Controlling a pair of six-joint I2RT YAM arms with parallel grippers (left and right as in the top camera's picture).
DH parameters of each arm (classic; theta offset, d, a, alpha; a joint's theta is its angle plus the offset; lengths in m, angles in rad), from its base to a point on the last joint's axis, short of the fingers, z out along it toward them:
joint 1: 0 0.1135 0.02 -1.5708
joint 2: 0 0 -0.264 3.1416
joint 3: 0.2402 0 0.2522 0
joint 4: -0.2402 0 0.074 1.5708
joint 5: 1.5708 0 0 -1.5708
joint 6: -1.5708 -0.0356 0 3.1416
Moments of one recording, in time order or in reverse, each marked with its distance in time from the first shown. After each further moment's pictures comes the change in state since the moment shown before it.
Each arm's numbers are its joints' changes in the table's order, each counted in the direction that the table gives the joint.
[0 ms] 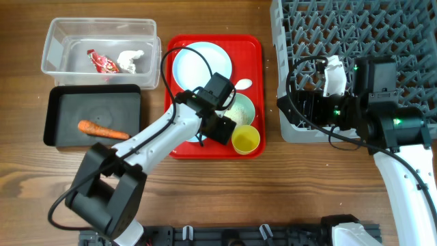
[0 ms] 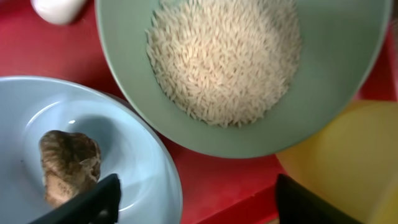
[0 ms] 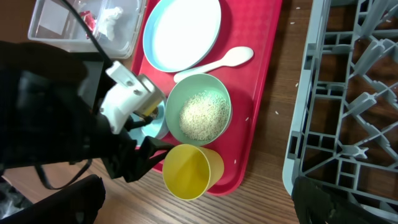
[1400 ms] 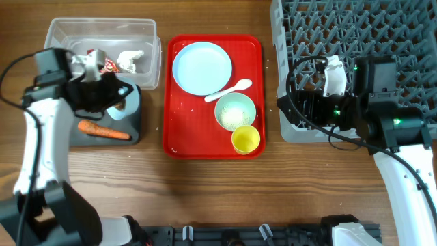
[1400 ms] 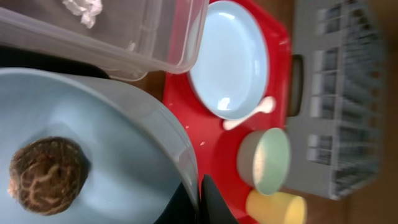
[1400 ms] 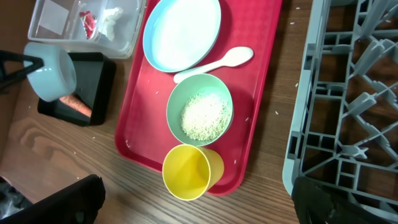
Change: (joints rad) left arm 0.931 -0.185 0.039 -0.067 0.649 -0.049; right arm 0.000 0.000 0.000 0.000 0.000 0.000
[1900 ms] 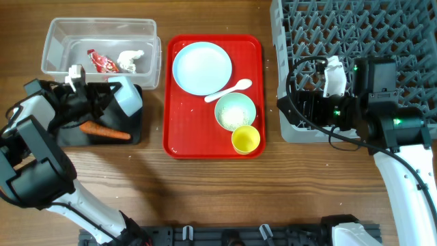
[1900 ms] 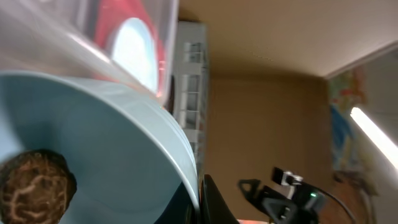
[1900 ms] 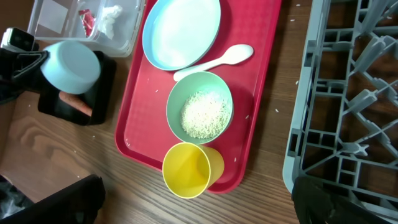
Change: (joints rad) left arm 0.233 0.424 -0.003 0.071 0.758 -0.076; right arm 0.000 0.000 0.000 -0.008 0.000 0.000
